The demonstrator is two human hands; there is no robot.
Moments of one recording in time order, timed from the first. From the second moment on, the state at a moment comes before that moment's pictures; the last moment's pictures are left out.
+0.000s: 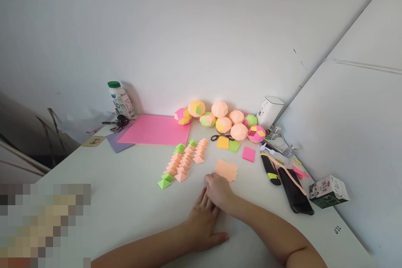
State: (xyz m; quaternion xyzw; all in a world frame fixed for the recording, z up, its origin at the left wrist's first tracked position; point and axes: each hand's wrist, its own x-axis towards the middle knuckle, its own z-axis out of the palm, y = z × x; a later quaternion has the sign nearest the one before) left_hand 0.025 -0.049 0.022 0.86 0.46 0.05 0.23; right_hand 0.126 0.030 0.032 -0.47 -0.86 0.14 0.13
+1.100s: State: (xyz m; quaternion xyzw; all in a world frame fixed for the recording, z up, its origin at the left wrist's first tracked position) left_hand 0.019 -0.039 0.022 0.87 0.42 0.07 0.24; right_hand 0.105 0.141 0.044 -0.34 -0.92 0.00 0.21
